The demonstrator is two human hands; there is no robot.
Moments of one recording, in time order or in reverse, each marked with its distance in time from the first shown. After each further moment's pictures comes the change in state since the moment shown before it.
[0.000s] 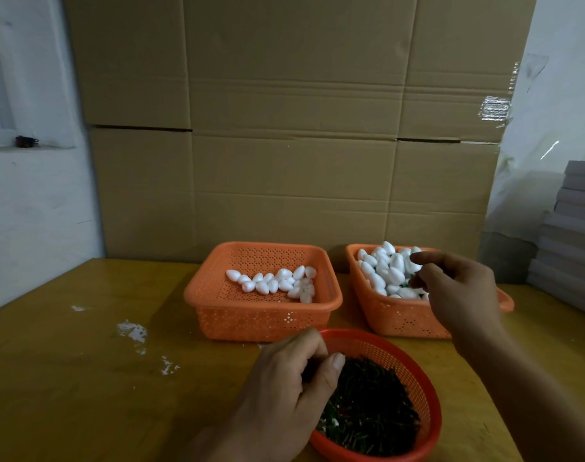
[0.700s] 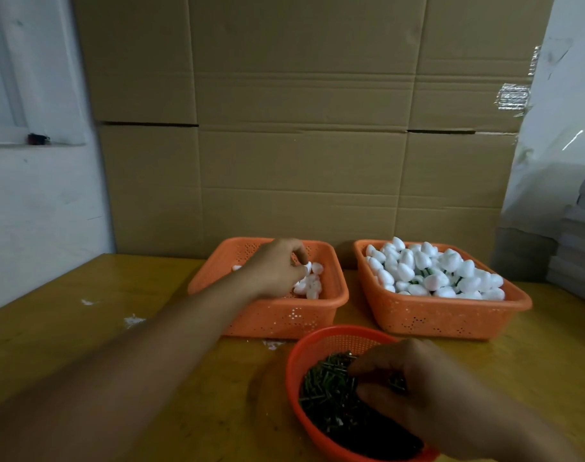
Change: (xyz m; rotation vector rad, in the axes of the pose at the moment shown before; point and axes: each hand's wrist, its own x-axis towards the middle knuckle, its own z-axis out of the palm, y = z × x) left_hand 0.135 -0.062 -0.040 0.360 -0.219 -0.418; right_hand -0.064 -0.001 -0.007 -0.546 -0.865 -0.444
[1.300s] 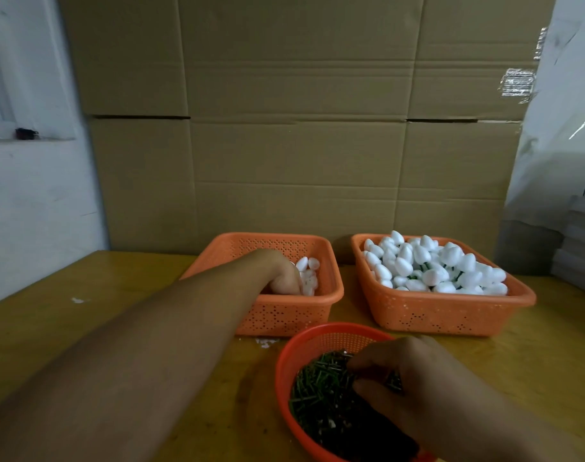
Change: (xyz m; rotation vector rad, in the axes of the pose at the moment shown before) left_hand 0.063 -0.004 0.028 0.442 -0.811 -0.311; right_hand -0.001 0.007 0.004 -0.079 0.073 -0.011
